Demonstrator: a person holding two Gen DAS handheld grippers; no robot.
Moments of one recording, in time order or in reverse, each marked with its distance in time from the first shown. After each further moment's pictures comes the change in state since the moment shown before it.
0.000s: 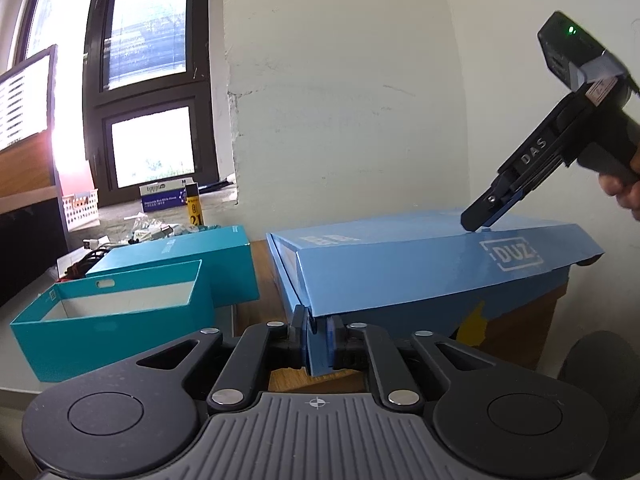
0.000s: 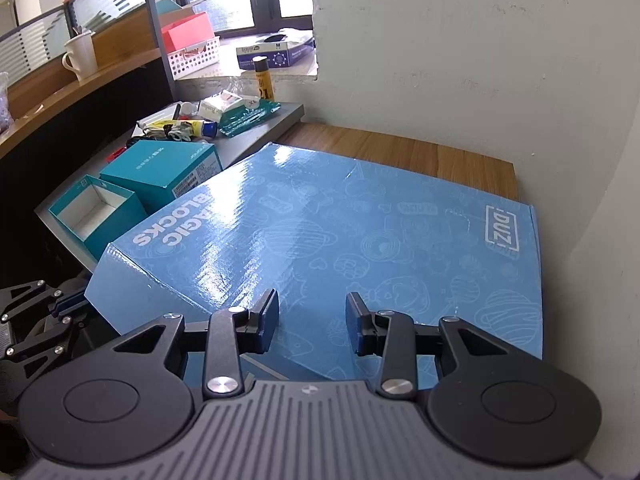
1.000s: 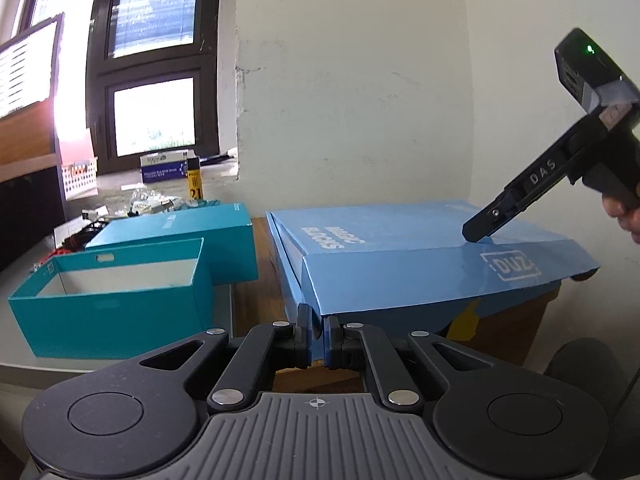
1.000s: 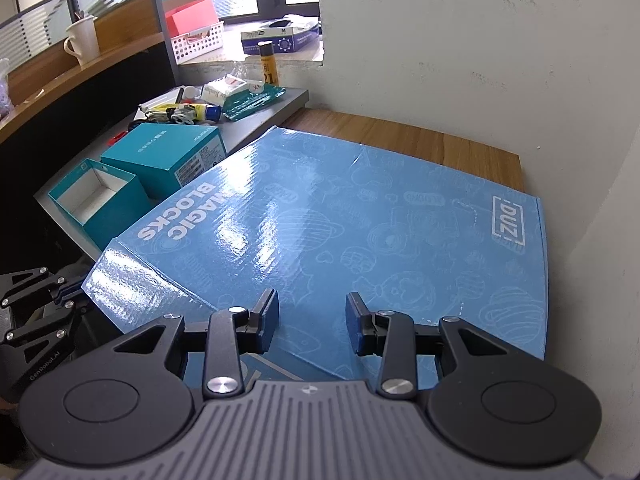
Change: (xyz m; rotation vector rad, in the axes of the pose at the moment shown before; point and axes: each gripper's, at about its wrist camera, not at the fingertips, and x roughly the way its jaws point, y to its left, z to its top) left arm -0.005 0.011 0.008 -0.086 0.081 -0.029; right arm 0.005 0.004 -0.001 -0.022 0.042 0.003
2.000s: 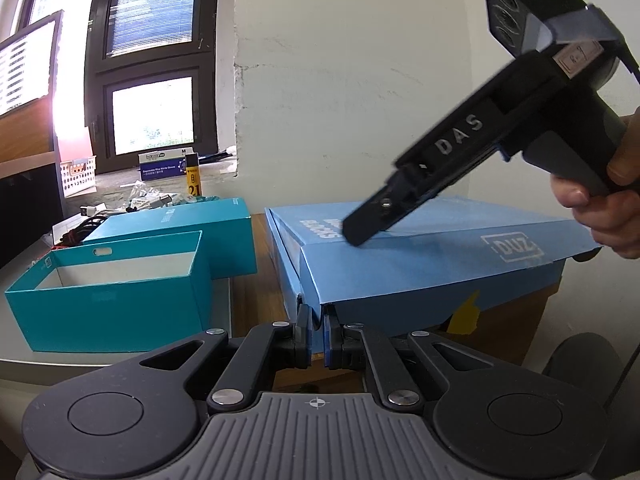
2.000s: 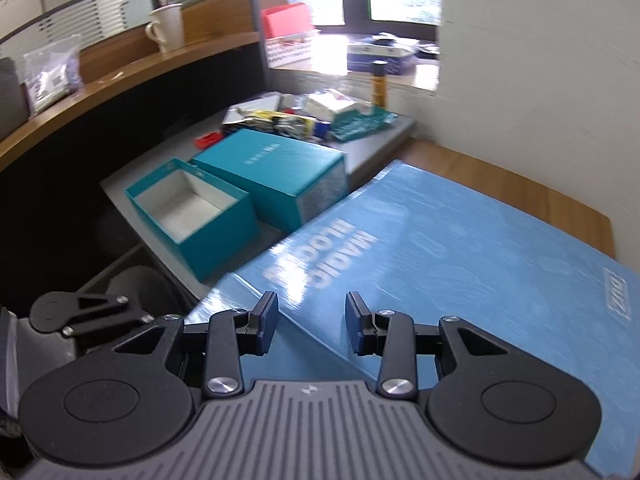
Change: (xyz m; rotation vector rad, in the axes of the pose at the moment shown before) left arm 0.003 -0.002 -0.007 0.009 -0.003 0.003; right arm 0.025 0.088 0.029 -0.160 -0.042 0.181
